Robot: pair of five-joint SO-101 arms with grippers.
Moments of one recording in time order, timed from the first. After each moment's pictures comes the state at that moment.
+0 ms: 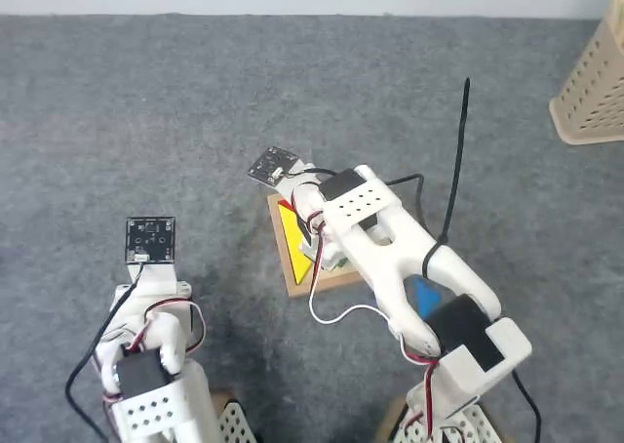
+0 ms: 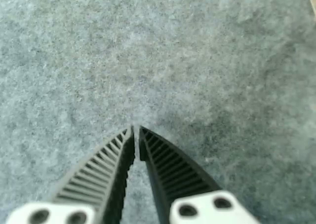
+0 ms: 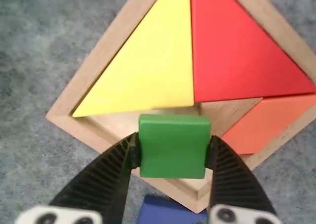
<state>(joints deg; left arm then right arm) -25.1 -103.4 96.9 71.5 -11.3 -36.5 7.2 19.1 66.4 21.2</state>
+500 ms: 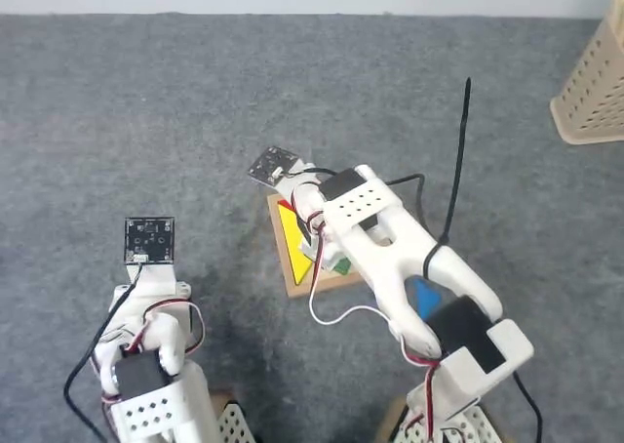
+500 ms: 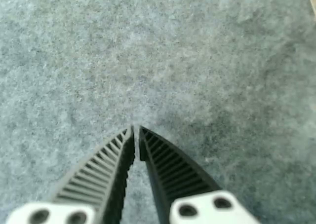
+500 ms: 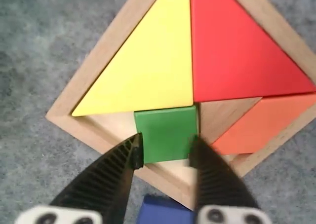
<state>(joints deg) -25.1 -103.4 96.9 71.5 -11.3 -36.5 6.9 19.1 66.4 20.9</state>
